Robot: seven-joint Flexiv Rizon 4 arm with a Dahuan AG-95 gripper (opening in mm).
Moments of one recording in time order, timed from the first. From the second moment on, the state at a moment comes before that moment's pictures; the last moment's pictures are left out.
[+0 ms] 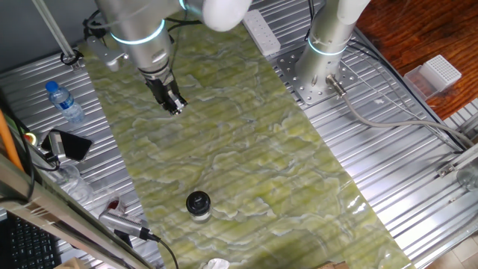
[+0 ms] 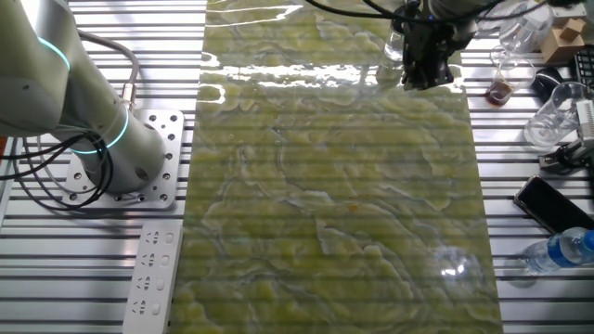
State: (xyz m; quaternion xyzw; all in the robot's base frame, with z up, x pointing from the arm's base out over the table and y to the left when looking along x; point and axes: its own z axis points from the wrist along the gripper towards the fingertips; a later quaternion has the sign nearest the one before) arm 0.551 0.060 0.202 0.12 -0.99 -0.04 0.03
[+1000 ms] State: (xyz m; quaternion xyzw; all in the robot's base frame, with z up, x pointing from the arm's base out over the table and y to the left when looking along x) arm 0.539 0.144 0.177 0.08 -1.00 -0.03 0.00
